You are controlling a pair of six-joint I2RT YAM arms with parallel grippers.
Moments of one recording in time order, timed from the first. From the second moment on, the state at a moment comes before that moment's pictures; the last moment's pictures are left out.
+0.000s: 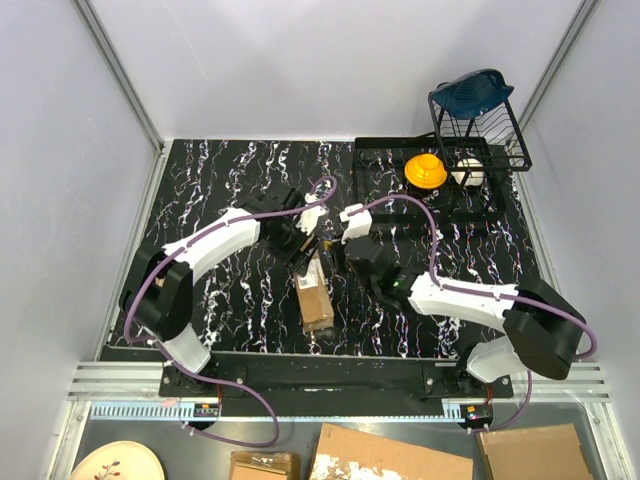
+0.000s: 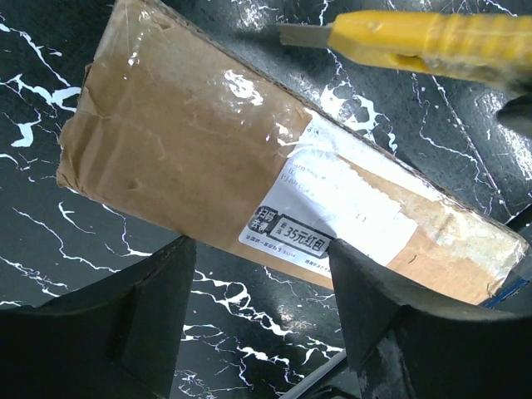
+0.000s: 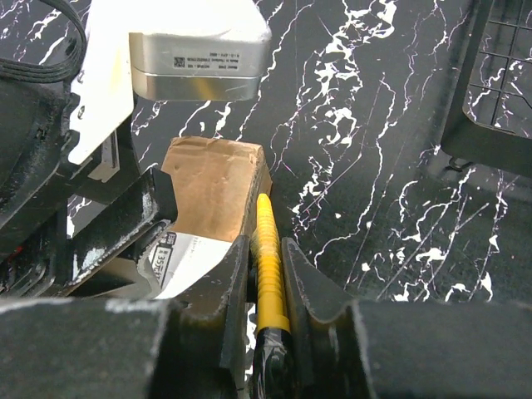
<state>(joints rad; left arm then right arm) -0.56 1.66 1.23 -0.80 0.28 0.15 0.97 1.41 0.77 0.27 0.46 0.37</state>
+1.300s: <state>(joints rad) -0.55 1.63 1.14 -0.67 0.29 0.05 0.97 1.59 0.77 0.54 0.53 0.30</state>
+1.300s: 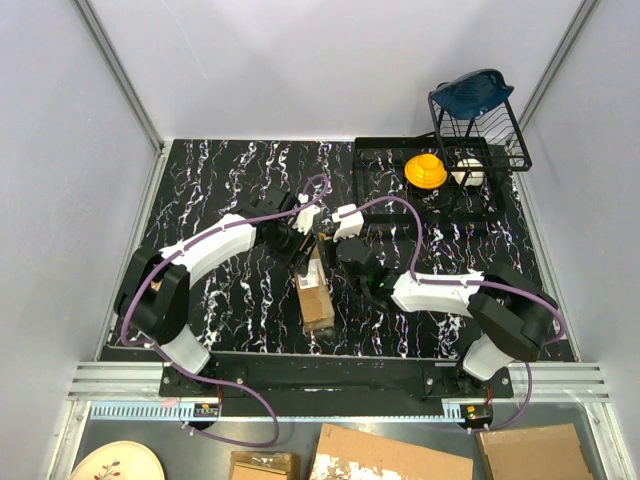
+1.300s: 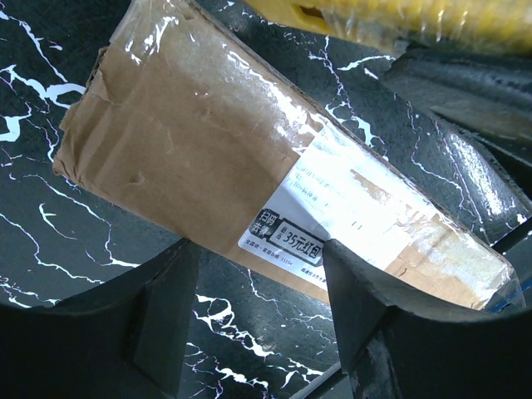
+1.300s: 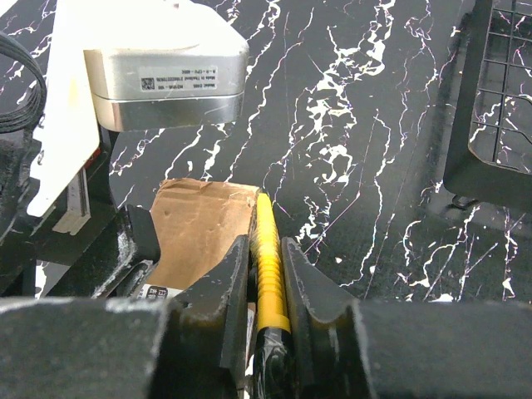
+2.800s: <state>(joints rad) -0.54 1.63 1.15 -0.67 0.29 0.03 0.97 1.59 0.77 0.54 0.50 0.32</state>
